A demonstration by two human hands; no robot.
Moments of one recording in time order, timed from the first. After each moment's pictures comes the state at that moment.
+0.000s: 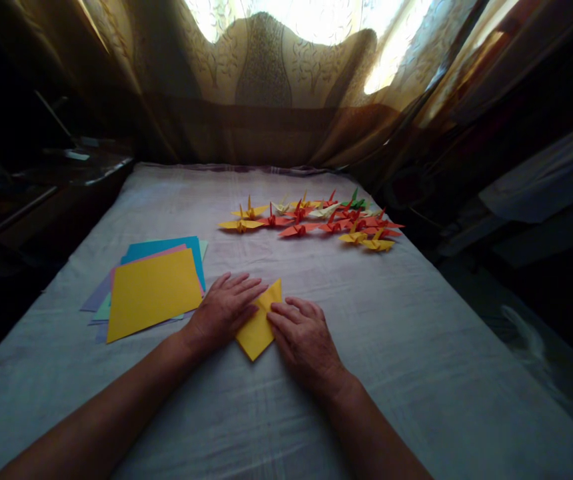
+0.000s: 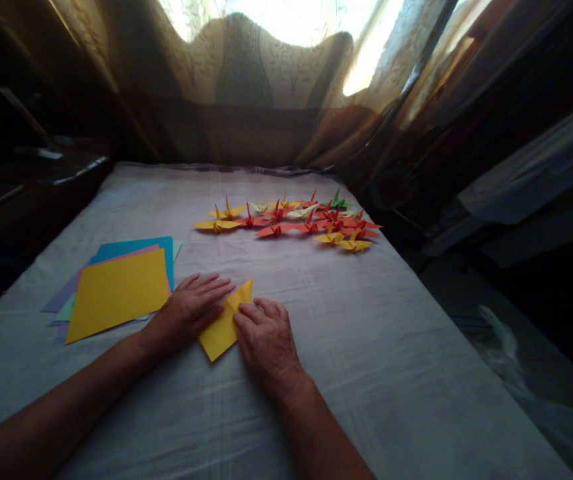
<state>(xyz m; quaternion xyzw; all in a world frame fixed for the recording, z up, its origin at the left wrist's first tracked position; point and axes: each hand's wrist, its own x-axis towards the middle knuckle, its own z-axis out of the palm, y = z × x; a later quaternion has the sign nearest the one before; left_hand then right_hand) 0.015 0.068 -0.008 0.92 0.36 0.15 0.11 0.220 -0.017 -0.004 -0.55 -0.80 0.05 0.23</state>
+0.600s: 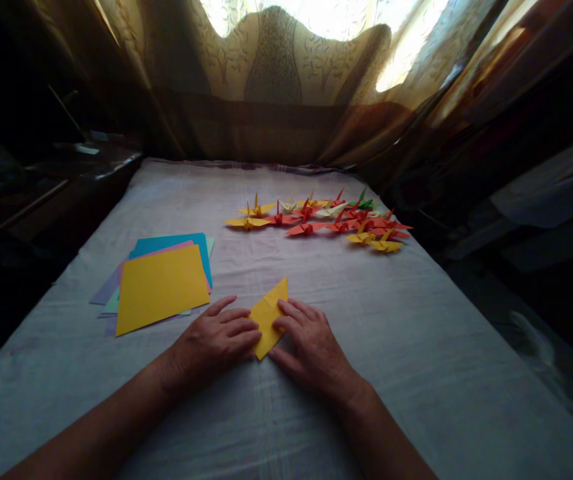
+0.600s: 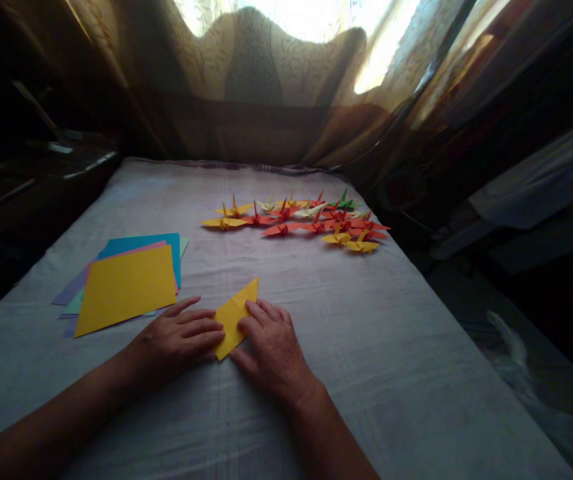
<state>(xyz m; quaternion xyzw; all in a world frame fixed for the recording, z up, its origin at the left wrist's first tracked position) -0.012 0.027 -0.004 0.95 0.22 0.21 0.03 0.221 -0.024 0.006 -0.54 -0.81 0.14 0.19</state>
